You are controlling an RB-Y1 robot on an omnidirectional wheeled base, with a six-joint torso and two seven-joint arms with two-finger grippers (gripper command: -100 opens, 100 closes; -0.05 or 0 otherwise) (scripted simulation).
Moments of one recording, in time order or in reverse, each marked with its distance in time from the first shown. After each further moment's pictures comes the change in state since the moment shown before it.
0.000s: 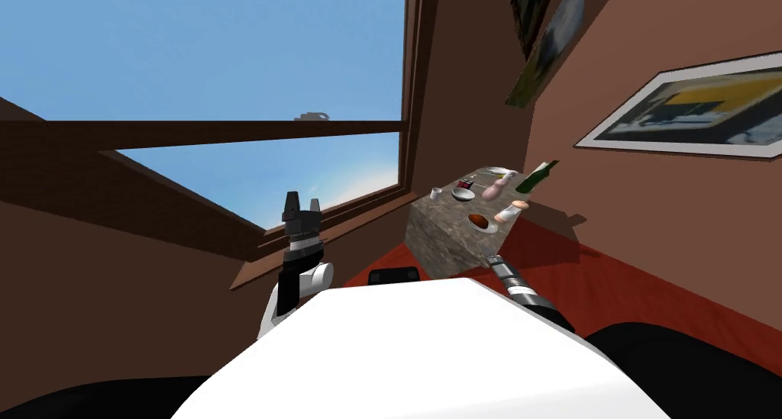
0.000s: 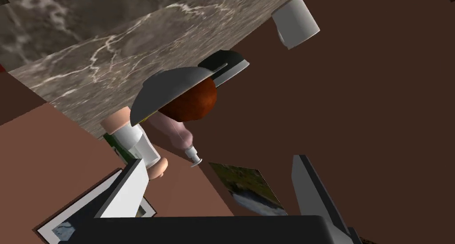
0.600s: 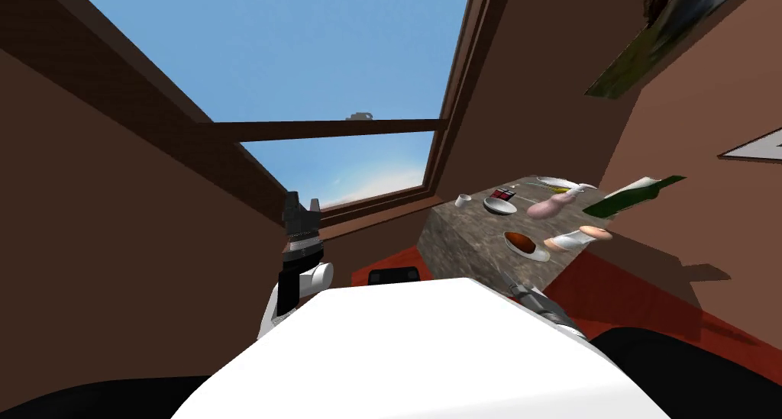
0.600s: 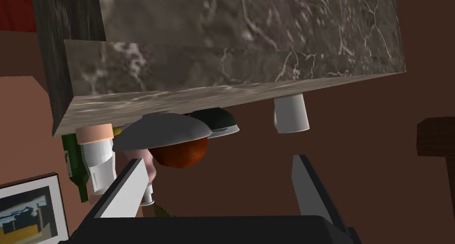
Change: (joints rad) left arm 0.000 0.000 0.000 0.000 0.000 0.000 0.000; right arm 0.157 -0.036 -0.069 0.084 0.125 0.071 0.111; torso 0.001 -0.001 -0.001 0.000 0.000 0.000
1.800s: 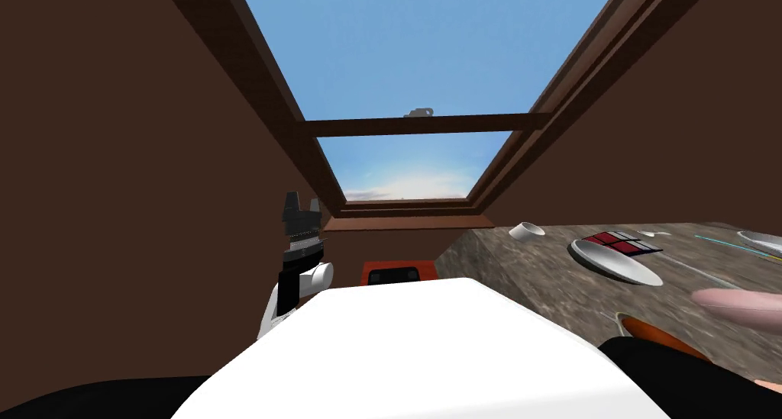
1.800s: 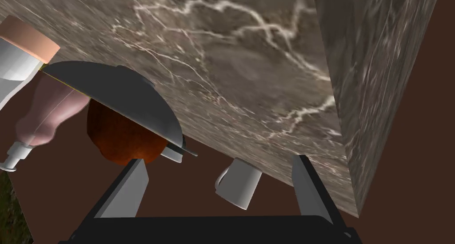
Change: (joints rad) left arm 0.000 0.000 0.000 0.000 0.000 0.000 0.000; right arm 0.192 -0.049 -0.117 0.157 0.211 0.133 0.187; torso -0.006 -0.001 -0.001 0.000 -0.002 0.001
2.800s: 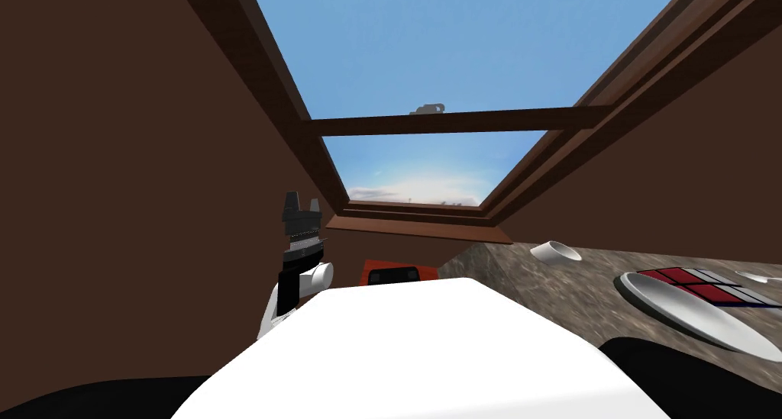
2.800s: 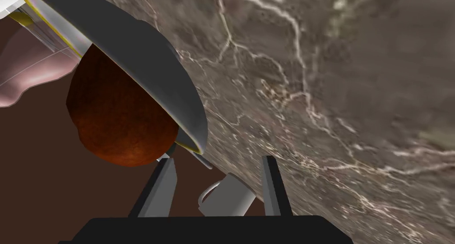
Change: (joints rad) left arm 0.000 0.000 0.000 0.000 0.000 0.000 0.000; right arm 0.010 -0.012 -0.020 0.086 0.077 0.054 0.070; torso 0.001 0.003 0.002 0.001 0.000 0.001
